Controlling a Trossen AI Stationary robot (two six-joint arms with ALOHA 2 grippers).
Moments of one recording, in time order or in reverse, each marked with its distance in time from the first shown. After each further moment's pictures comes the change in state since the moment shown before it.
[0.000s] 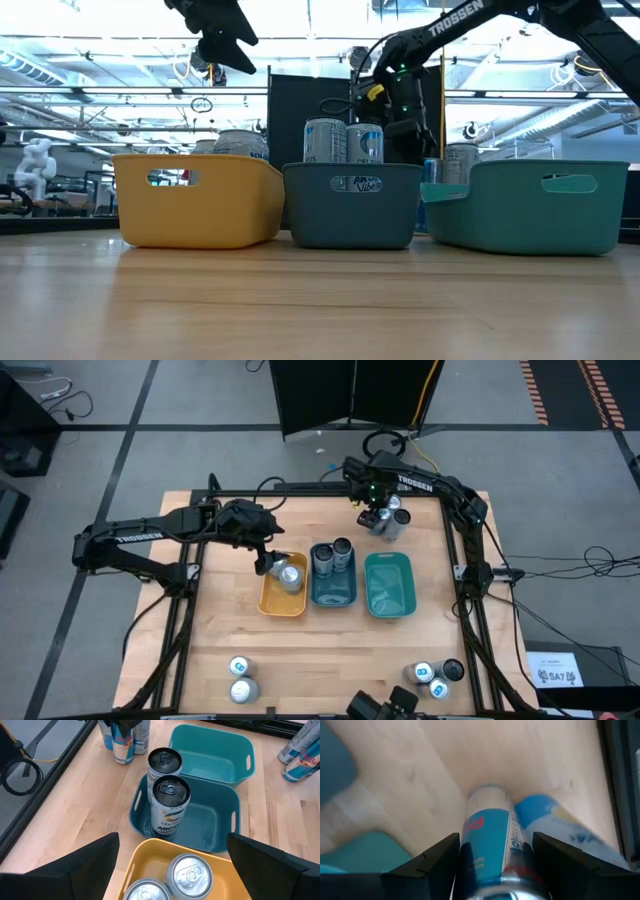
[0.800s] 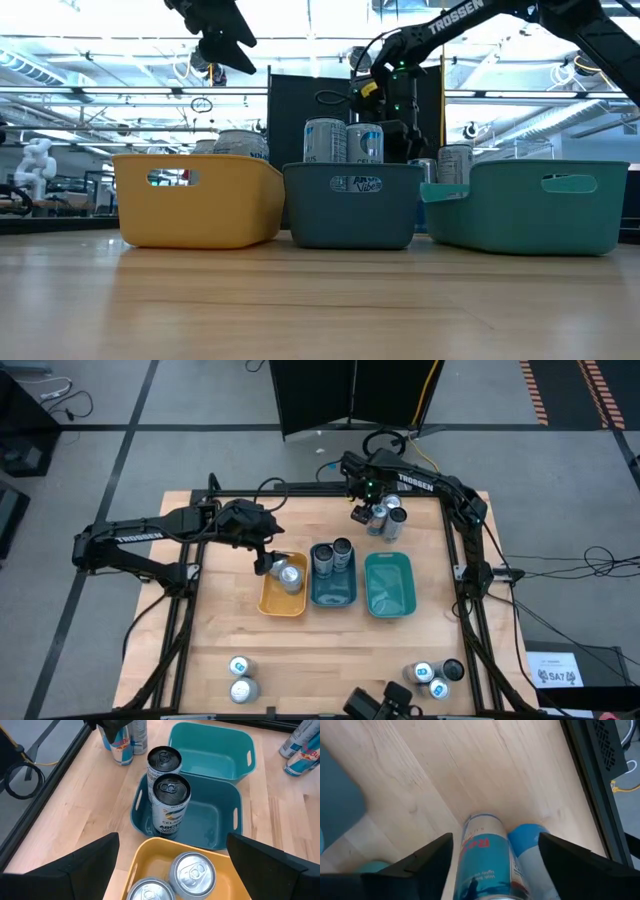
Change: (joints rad) left arm 0.000 0.000 0.000 -0.006 -0.001 0.036; right arm 0.000 0.001 0.031 0.099 -0.011 0.018
